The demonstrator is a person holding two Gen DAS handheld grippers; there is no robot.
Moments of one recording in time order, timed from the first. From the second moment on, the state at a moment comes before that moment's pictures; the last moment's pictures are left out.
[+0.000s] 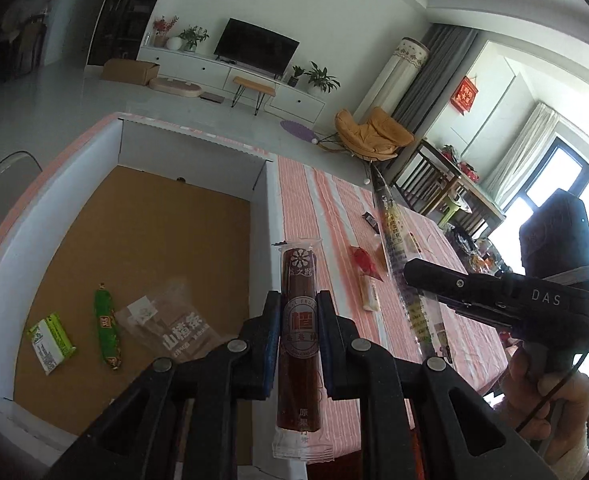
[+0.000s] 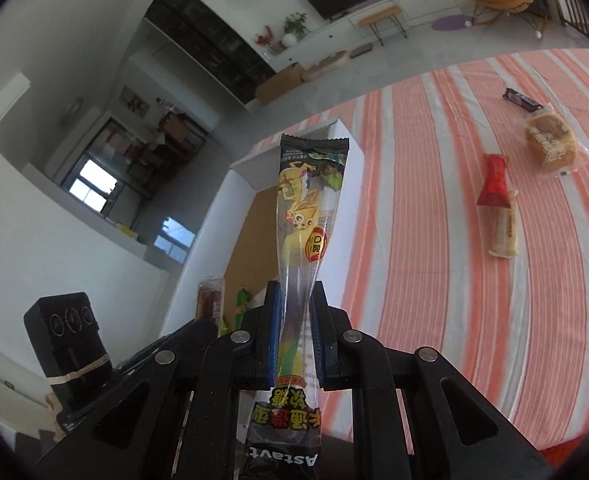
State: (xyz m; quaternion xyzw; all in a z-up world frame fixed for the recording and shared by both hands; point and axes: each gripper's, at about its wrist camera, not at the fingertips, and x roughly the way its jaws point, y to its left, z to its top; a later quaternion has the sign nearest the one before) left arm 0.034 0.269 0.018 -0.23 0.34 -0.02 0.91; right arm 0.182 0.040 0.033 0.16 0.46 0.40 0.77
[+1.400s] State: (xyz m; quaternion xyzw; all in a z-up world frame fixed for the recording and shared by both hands) left arm 0.202 0.026 -0.165 0.04 0.44 -0.02 0.90; right arm 0.220 -0.170 -0.144 -0.06 0.43 -0.08 0.90
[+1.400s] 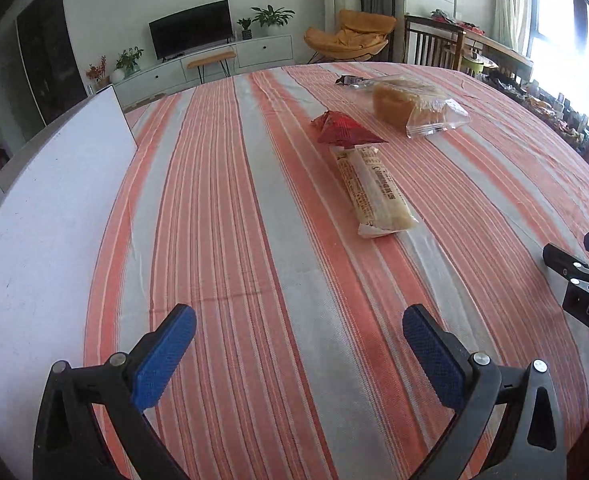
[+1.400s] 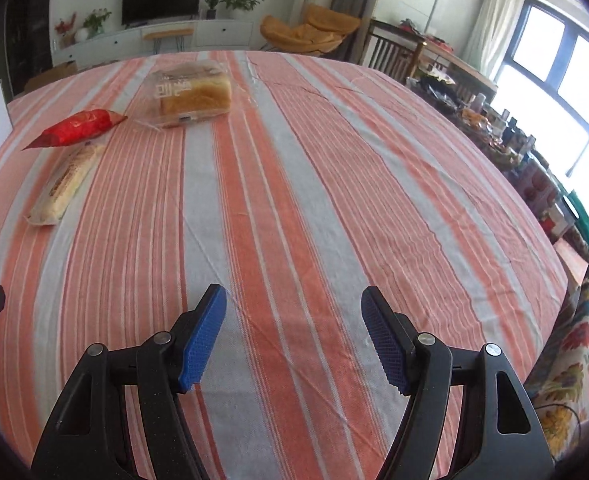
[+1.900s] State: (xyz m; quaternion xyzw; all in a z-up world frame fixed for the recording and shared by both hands) left arm 0.210 0.029 -0.172 0.01 0.46 -0.03 0.89; right arm 0.222 -0.201 -0.147 0.04 0.45 -0.07 0.89
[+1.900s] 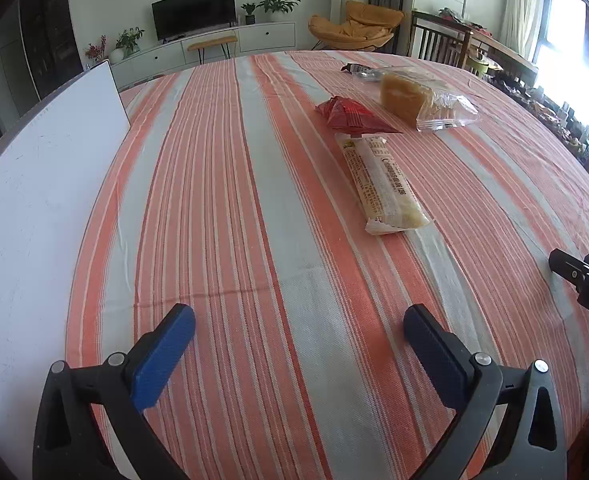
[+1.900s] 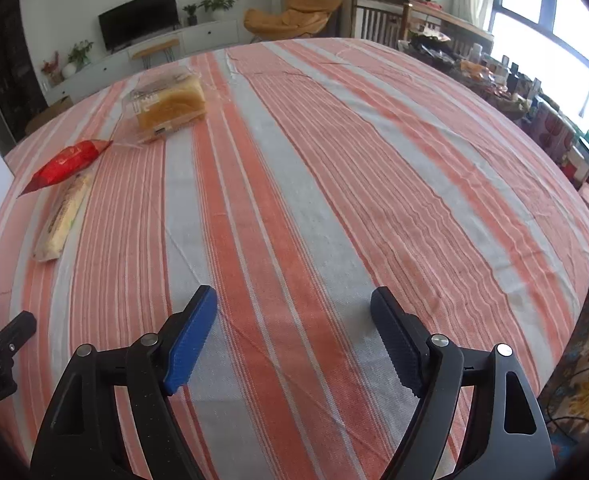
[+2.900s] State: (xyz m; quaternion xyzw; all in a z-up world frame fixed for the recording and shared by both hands) left arm 0.246 0.010 -0.151 -0.01 0.46 -0.07 0.89; right arm 0.222 -0.199 -0.147 0.04 0.45 -0.07 0.89
